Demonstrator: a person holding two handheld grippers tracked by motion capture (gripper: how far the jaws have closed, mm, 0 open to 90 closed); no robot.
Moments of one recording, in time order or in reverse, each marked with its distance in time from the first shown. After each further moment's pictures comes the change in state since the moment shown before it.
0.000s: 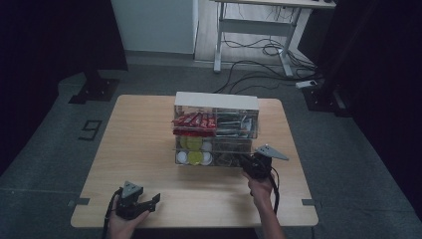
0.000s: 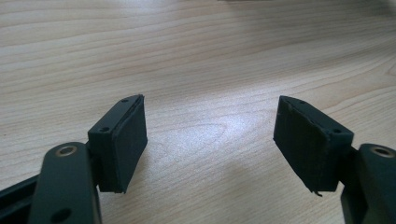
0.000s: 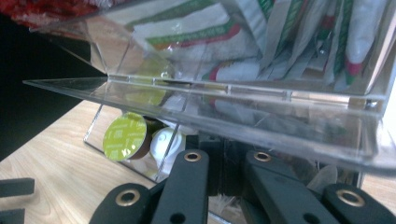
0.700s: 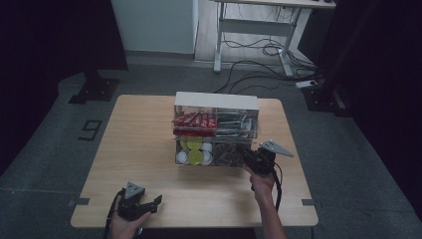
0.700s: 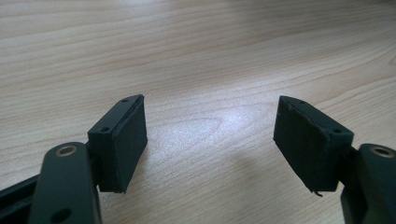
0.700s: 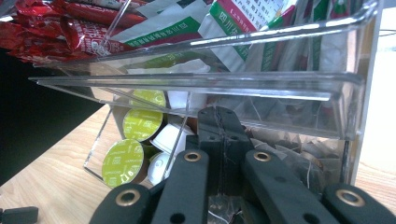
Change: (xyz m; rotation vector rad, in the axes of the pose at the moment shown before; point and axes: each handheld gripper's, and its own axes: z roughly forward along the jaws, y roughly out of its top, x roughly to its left) left arm -0.006 -0.002 0.004 0.016 -0.002 0.022; right arm -0.007 0.013 -0.002 -0.055 0.008 0.032
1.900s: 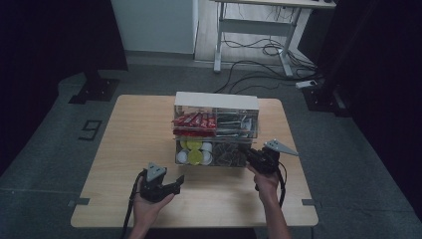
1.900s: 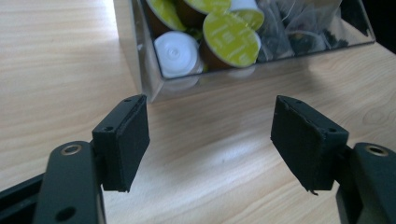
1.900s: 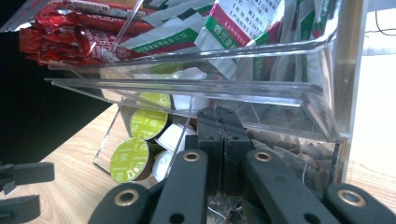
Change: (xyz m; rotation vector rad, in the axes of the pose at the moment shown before) left arm -0.061 0.079 0.004 -0.133 -0.046 0.041; right arm -0.007 0.006 -0.009 0.003 0.041 0.004
